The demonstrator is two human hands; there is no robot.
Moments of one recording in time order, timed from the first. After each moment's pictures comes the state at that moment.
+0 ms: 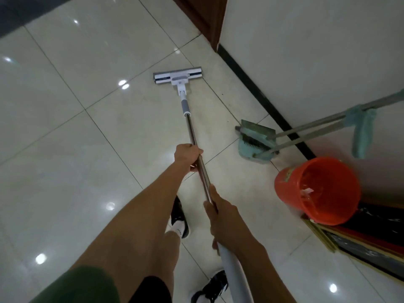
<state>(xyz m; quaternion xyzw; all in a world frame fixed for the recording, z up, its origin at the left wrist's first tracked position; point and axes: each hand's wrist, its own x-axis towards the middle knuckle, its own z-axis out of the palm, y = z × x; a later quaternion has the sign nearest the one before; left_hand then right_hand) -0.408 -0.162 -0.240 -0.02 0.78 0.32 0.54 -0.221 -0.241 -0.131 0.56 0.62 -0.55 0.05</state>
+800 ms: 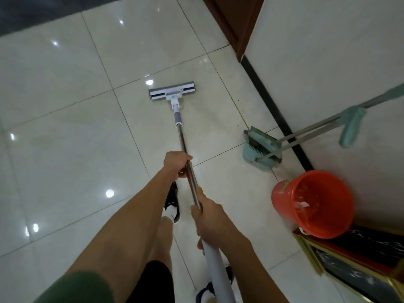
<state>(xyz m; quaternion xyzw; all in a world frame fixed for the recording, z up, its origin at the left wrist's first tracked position) -0.350 -0.285 -0.206 -0.10 0.78 0.38 0.49 -0.163 -0.307 -0.097 0.42 0.74 -0.51 0.16</state>
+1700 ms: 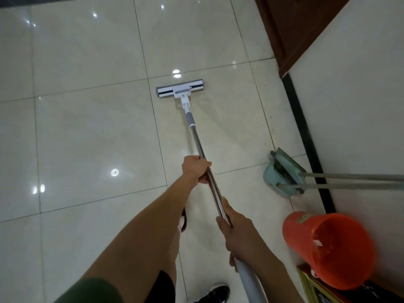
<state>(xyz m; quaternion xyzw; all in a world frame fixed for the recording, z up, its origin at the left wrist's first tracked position) -0.426 -0.300 -0.230 -0.18 0.75 0.45 0.46 -0.232 -0.275 -0.097 0.39 0.74 -0.47 0.28</state>
